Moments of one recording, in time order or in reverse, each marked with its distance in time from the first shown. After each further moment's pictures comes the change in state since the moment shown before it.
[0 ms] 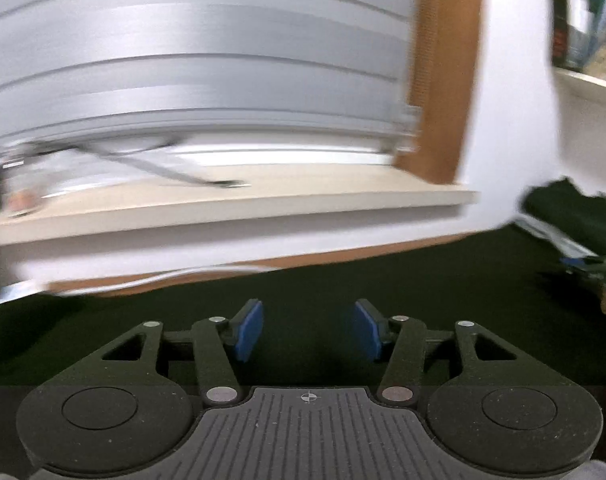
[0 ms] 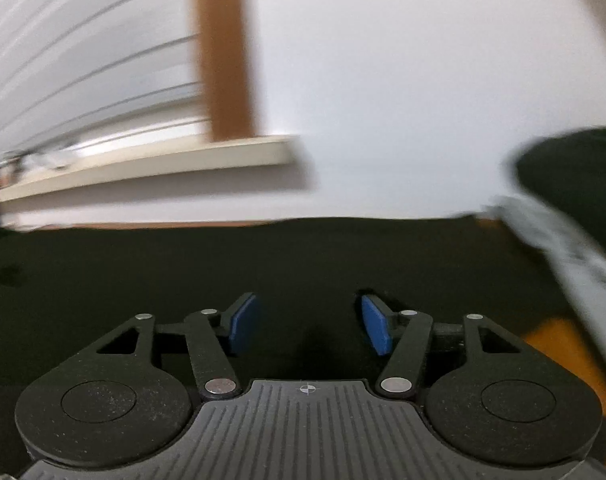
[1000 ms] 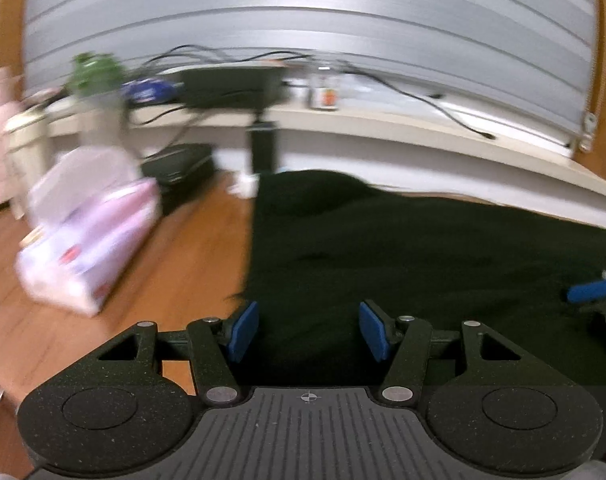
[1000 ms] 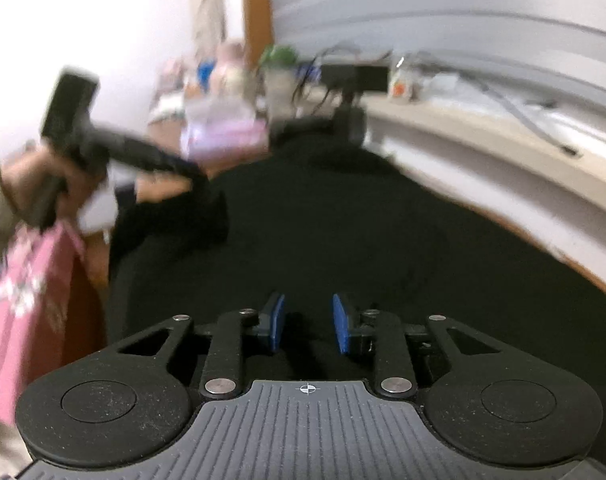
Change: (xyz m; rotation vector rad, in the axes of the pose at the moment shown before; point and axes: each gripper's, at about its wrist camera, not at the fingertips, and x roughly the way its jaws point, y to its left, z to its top) left arm -0.123 0.151 -0.110 -0.226 0.050 0.367; right arm 0.082 0.394 -0.002 -0.546 0.185 0.716
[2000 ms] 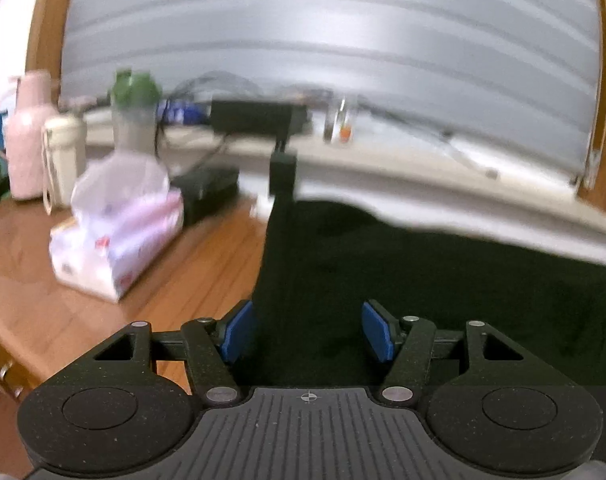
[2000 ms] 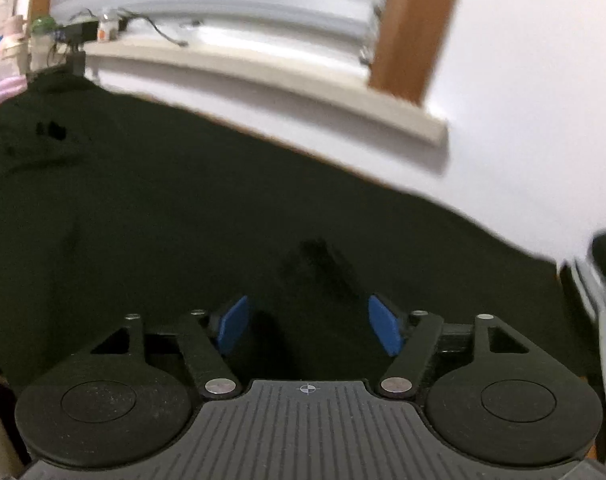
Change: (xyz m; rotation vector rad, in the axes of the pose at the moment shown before) left arm -0.032 -0.029 -0.011 -0.043 -0.158 0.016; right arm -0.256 -0.132 -0.192 0.214 0.129 -0.682
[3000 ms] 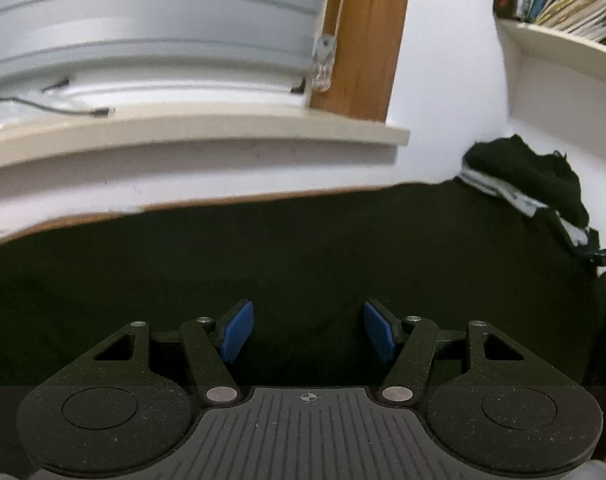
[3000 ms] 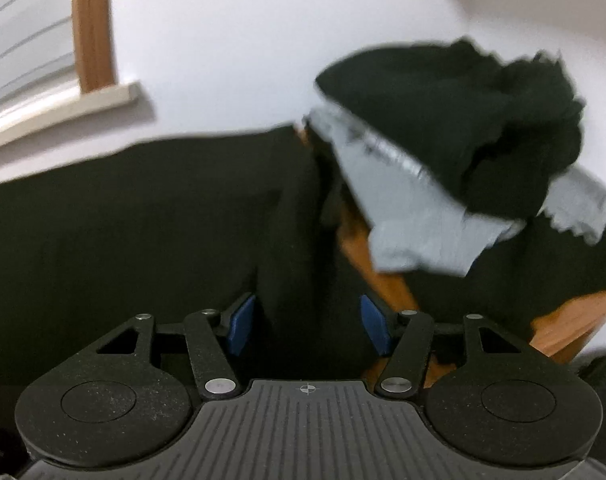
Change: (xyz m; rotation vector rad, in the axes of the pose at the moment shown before) left arm 0.131 -0.291 -0.039 0.292 0.179 -0.628; right arm -0.087 -0.143 -0.150 0.558 0.038 -0.294
